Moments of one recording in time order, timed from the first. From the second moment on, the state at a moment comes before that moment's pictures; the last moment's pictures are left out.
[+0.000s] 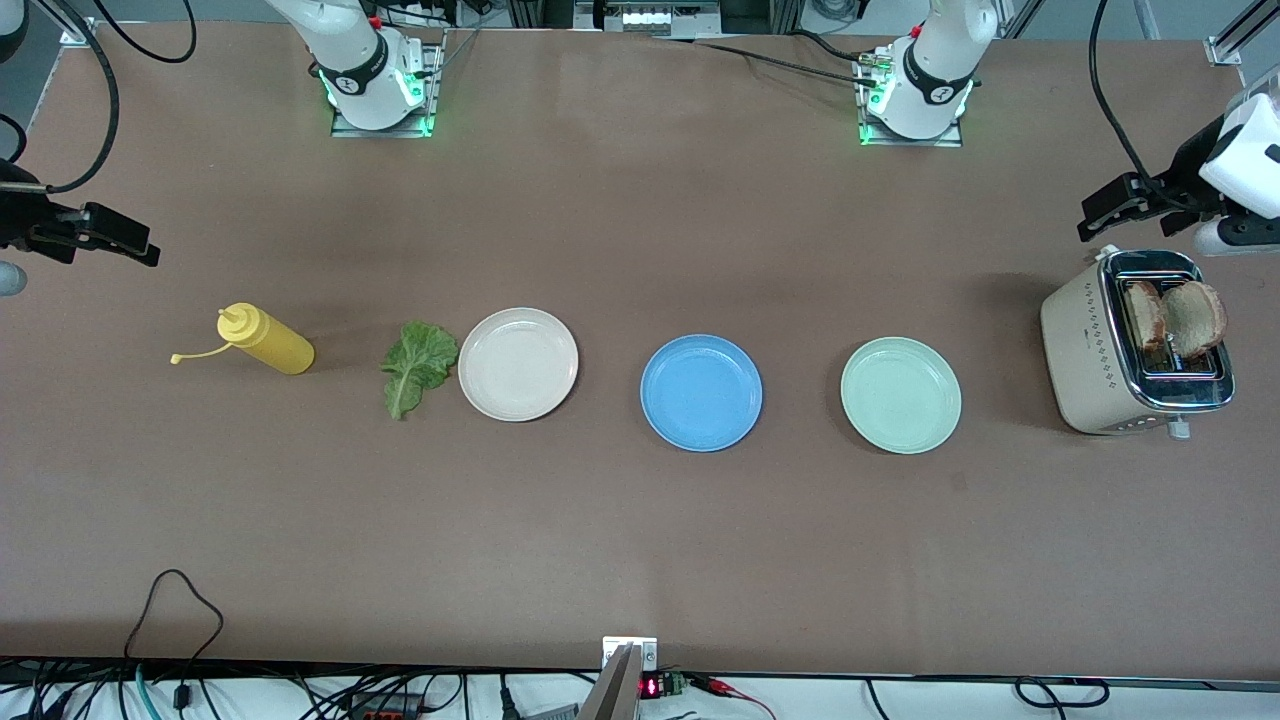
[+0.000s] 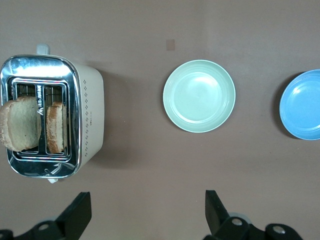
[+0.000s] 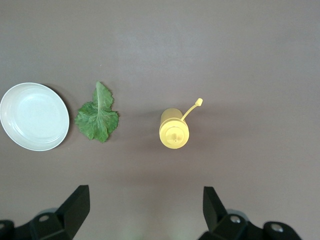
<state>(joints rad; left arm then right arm) 0.09 -0.12 -0.06 -1.81 -0.02 1.64 -0.05 -0.04 0.07 -0.02 -1.56 0.01 1.55 -0.03</state>
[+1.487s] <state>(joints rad) 0.39 0.25 -0.05 -1.82 0.09 1.87 0.22 -0.04 0.16 -0.02 -1.57 0.01 1.53 -0.03</state>
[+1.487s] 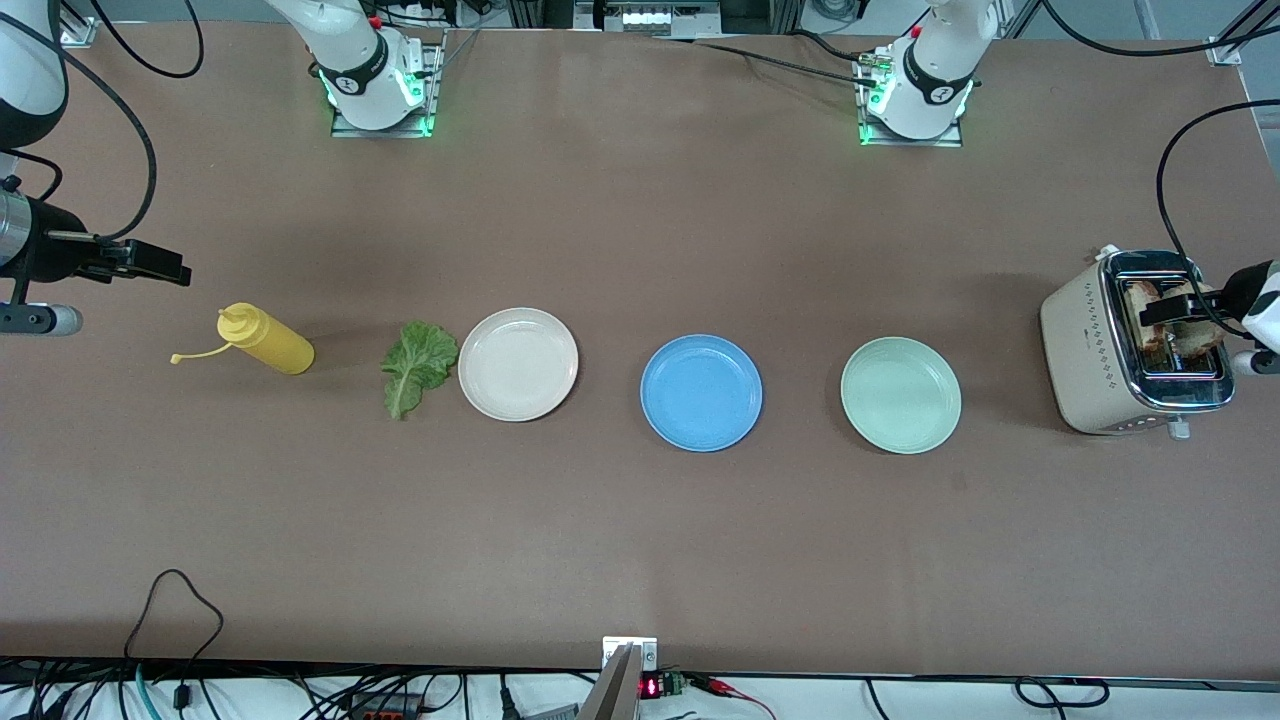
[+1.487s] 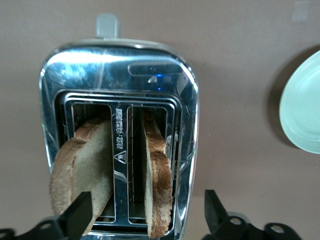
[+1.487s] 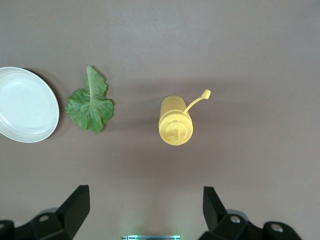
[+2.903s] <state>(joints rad) 0.41 0.22 -0.15 -1.45 0.04 1.36 0.23 -0.04 0.22 -0.01 -1.56 0.01 1.57 -0.03</state>
